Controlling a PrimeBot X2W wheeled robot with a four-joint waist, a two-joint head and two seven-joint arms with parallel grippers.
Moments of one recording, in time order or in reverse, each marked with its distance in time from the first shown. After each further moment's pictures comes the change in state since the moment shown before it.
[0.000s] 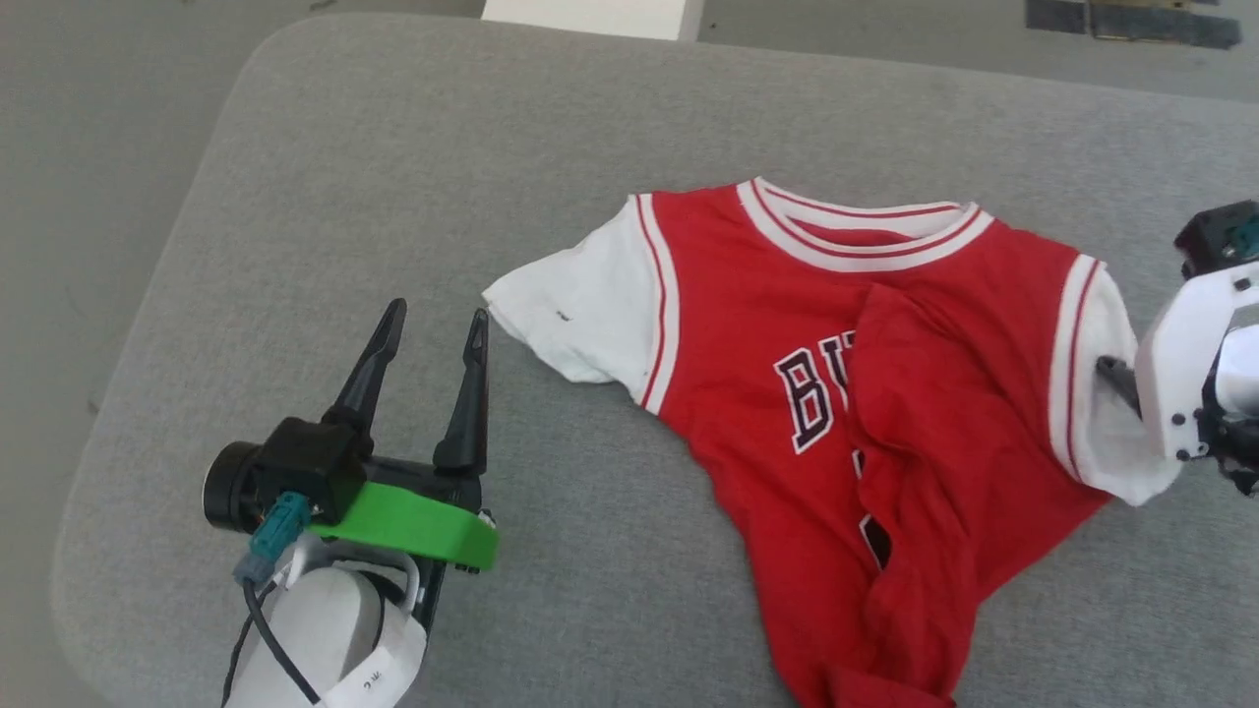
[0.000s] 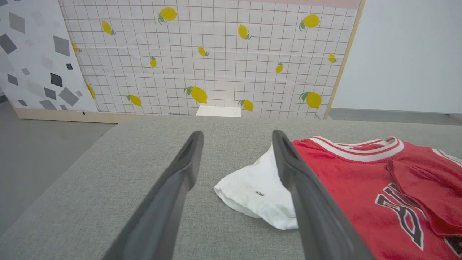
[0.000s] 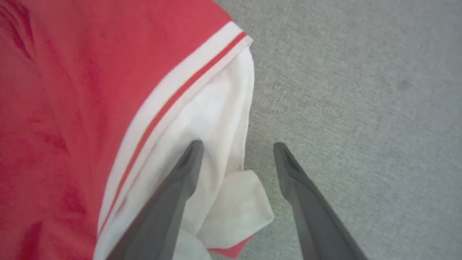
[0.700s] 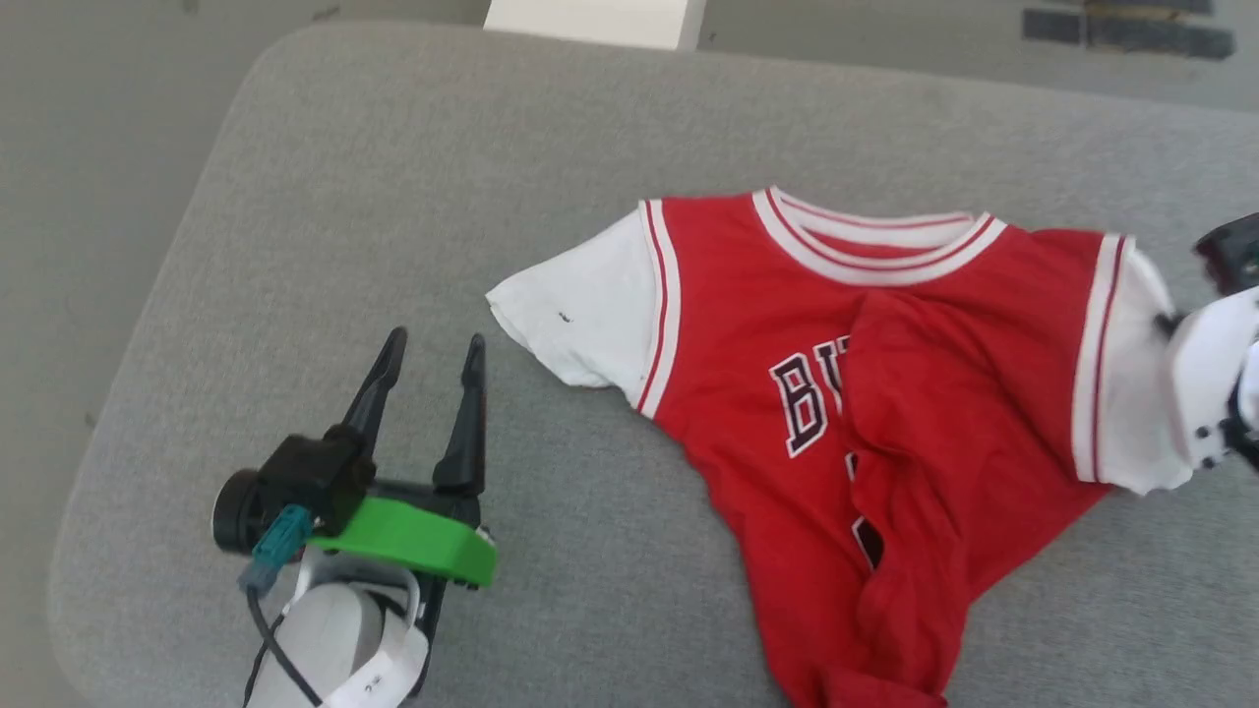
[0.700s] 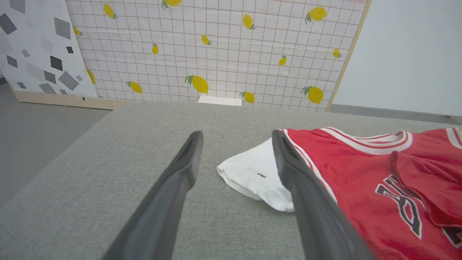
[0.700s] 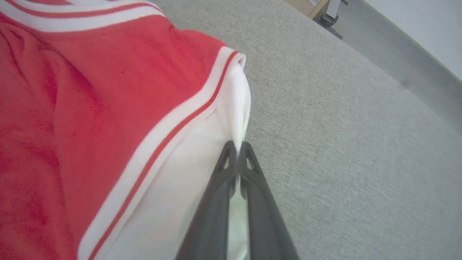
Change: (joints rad) left arm 0.028 -0.098 0.114 0.072 0.073 -0.095 0.000; right arm 0.019 -0.079 0.080 0.010 -0.058 0.000 -0.264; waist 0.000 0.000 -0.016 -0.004
